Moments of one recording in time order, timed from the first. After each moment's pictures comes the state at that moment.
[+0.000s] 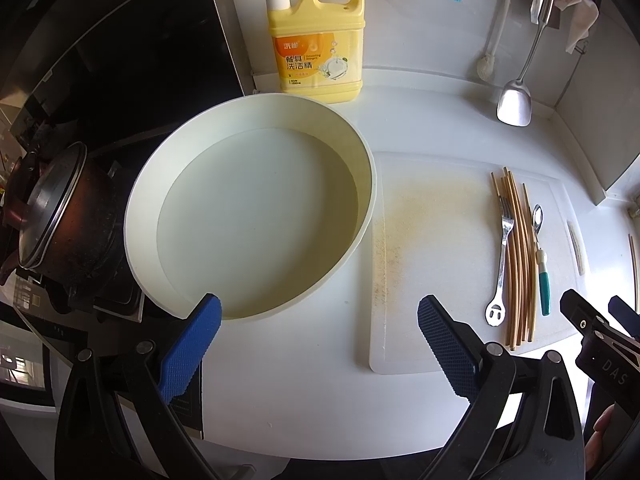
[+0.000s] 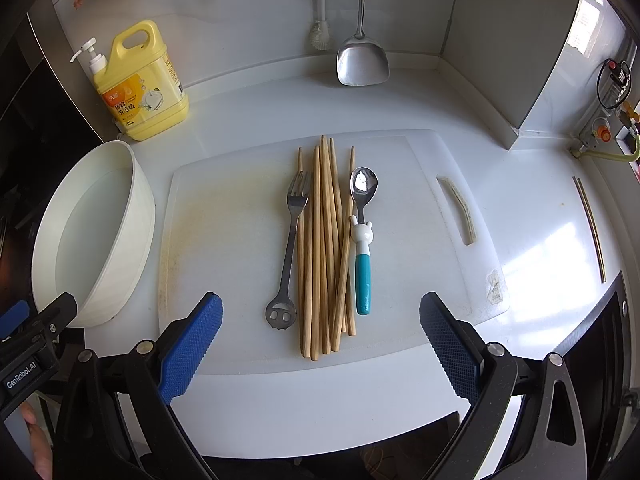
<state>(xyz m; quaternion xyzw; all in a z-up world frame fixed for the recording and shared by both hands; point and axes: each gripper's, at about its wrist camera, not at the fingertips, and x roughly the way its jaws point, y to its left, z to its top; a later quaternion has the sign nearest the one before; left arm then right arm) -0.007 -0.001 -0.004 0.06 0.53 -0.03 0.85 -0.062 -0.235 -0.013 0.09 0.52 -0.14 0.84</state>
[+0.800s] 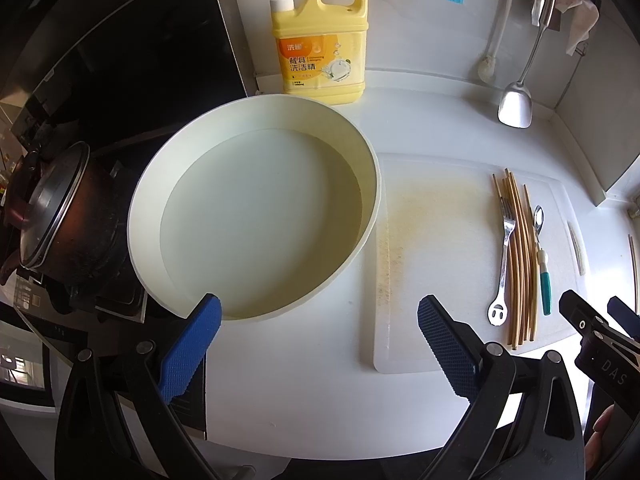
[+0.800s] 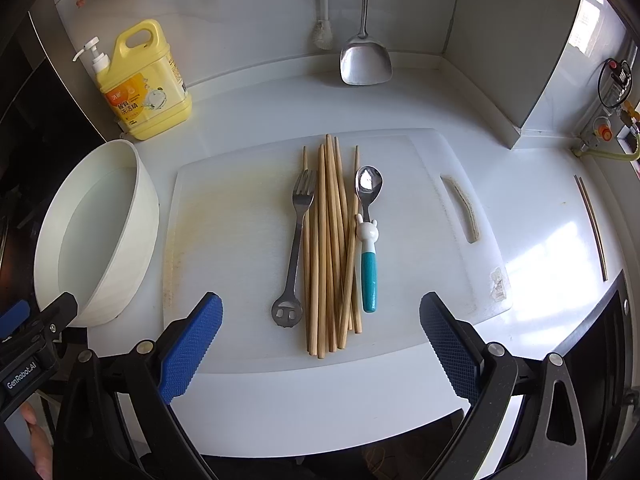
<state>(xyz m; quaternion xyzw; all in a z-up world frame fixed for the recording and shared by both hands) -0.007 -0.001 -0.004 0.06 0.53 -0.03 0.85 -0.063 -0.230 -0.013 0.09 0.52 -0.13 0.84</state>
